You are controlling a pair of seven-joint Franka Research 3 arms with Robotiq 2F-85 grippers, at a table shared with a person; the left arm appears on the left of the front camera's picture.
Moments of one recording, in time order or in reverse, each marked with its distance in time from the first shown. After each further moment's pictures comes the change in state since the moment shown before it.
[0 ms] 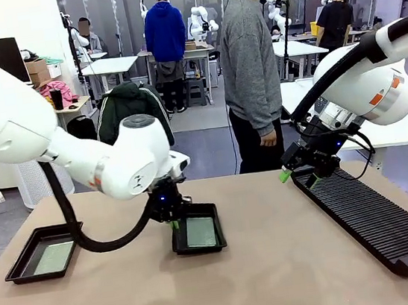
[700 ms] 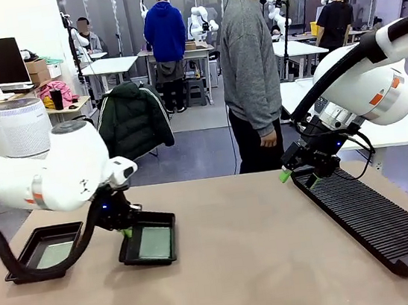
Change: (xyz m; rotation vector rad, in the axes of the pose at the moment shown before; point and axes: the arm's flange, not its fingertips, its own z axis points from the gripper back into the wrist) left arm -0.012 0.122 0.023 -0.010 0.015 -0.031; right arm 0.000 0.000 0.000 0.000 0.000 0.000
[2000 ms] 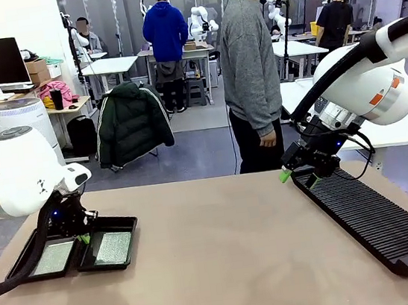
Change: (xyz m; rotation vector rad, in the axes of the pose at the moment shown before) left arm 0.005 0.102 0.000 0.019 0.019 -0.010; right arm 0.000 0.000 0.000 0.000 0.000 0.000
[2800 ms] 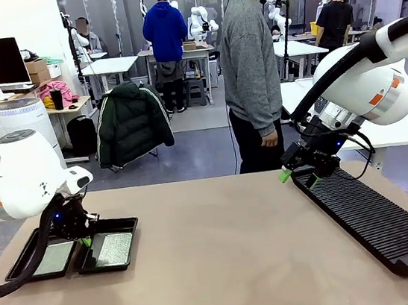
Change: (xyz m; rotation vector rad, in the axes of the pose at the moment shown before) left arm -0.001 -0.001 -0.008 0.001 0.012 -0.002; right arm 0.000 0.000 0.000 0.000 0.000 0.000
